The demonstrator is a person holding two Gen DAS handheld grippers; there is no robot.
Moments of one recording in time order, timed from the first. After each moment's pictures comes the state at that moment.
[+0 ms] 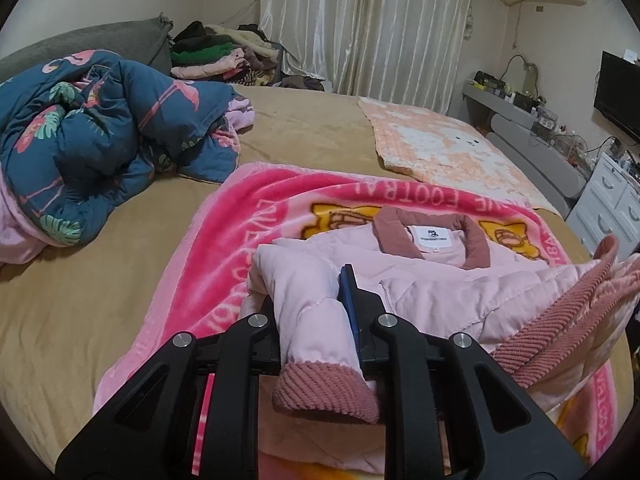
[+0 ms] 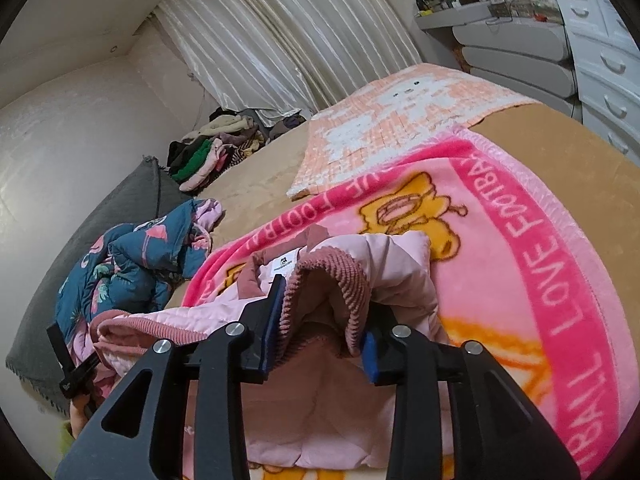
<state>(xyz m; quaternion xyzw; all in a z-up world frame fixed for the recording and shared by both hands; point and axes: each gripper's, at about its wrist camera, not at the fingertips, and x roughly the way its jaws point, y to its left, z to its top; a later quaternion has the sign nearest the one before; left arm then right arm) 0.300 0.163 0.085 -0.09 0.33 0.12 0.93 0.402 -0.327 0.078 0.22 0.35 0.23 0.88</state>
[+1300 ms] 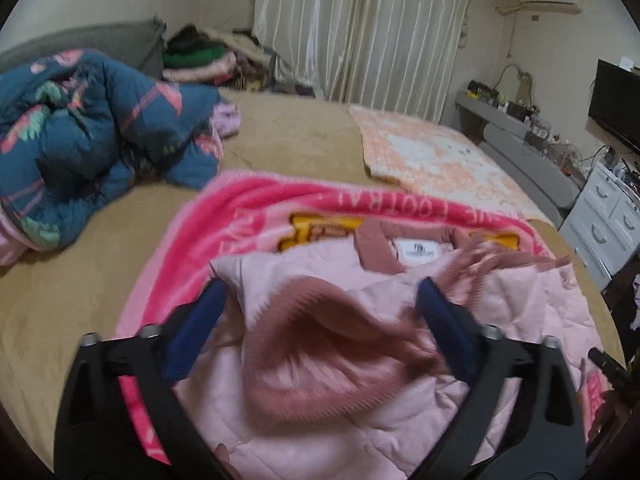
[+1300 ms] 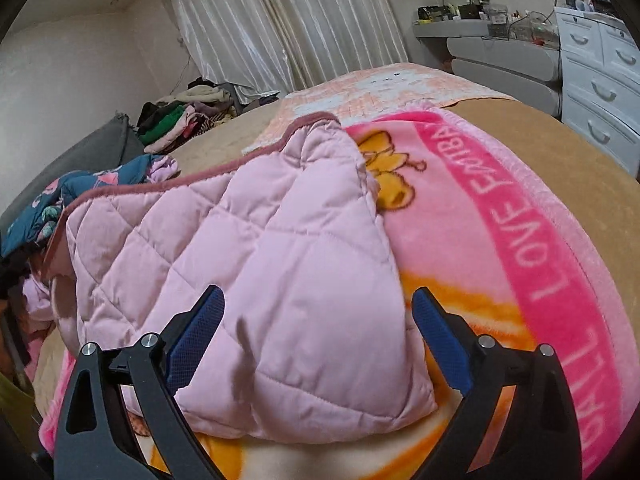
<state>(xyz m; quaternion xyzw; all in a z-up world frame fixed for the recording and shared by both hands) 0.319 0.145 0.087 -0.09 0.29 0.10 0.95 0.363 -0.315 -0.017 0.11 0.35 0.18 0.91</state>
